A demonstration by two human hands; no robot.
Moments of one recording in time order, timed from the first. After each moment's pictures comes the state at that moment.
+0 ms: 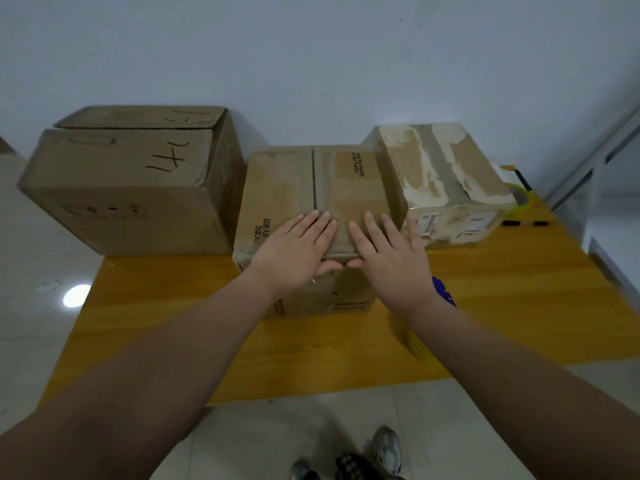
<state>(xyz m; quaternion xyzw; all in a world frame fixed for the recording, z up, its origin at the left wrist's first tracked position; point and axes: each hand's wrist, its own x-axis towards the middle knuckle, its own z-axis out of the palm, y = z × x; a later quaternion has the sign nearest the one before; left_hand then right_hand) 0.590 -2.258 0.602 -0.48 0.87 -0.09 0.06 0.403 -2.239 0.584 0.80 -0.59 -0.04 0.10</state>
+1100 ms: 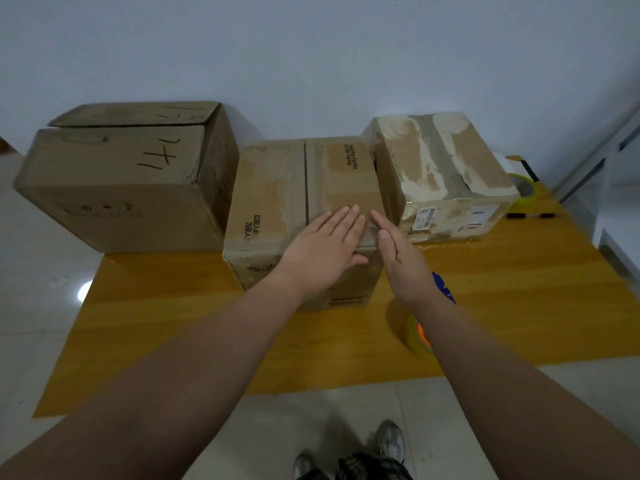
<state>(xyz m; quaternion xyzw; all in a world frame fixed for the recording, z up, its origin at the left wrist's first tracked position) 0.539 -2.257 0.599 -0.46 0.88 -0.08 0.05 0.377 -2.241 0.566 0.65 -0.58 0.37 -0.34</state>
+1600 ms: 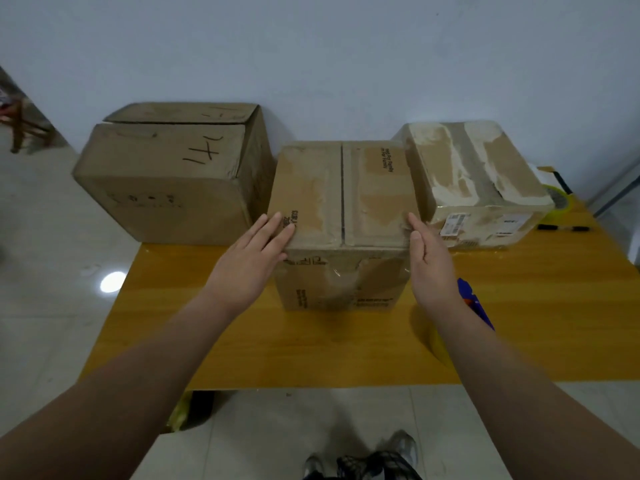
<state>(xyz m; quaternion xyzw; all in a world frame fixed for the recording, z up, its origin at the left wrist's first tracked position) 0.679 -2.214 0.584 -0.60 0.80 0.00 -0.08 0.398 -2.229 0.571 0.60 -0.64 0.39 -0.28</state>
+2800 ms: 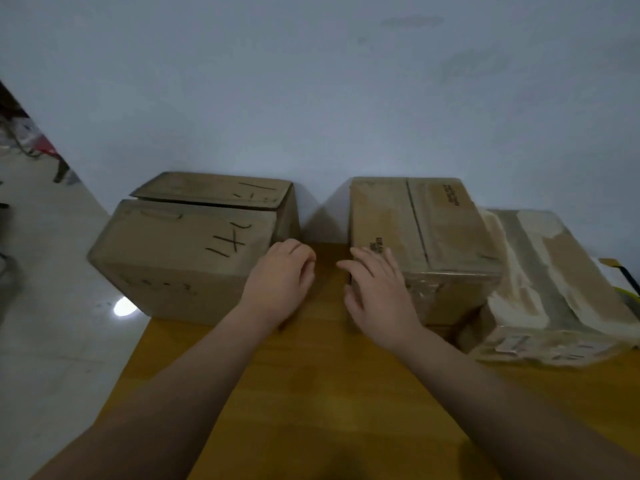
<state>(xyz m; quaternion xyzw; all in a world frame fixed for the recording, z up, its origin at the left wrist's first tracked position) 0.692 -2.368 0.632 -0.63 0.73 0.02 -0.25 0.511 -2.377 0.611 0.85 -0.47 0.22 -0.07</state>
